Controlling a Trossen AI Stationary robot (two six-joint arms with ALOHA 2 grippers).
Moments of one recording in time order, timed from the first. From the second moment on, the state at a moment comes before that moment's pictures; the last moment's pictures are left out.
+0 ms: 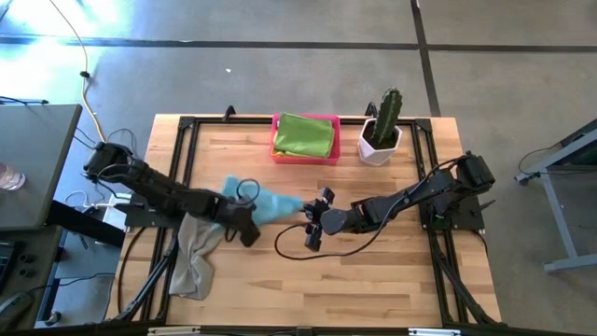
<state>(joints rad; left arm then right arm) -0.13 1.39 0.52 -0.20 -0.16 -0.94 0.29 1.71 1.06 0.07 0.46 0.33</state>
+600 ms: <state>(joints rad) -0.33 1.38 0.52 0.26 -0.14 -0.82 0.29 1.71 1.06 0.07 0.46 0.23</state>
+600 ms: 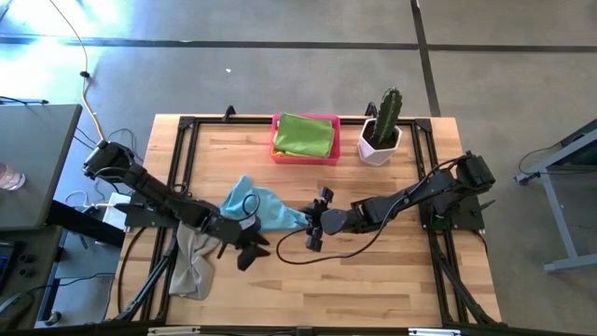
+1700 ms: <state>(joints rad) -0.18 1.38 0.52 0.56 -0.31 -0.10 0.27 1.71 1.06 0.08 0.46 0.23</state>
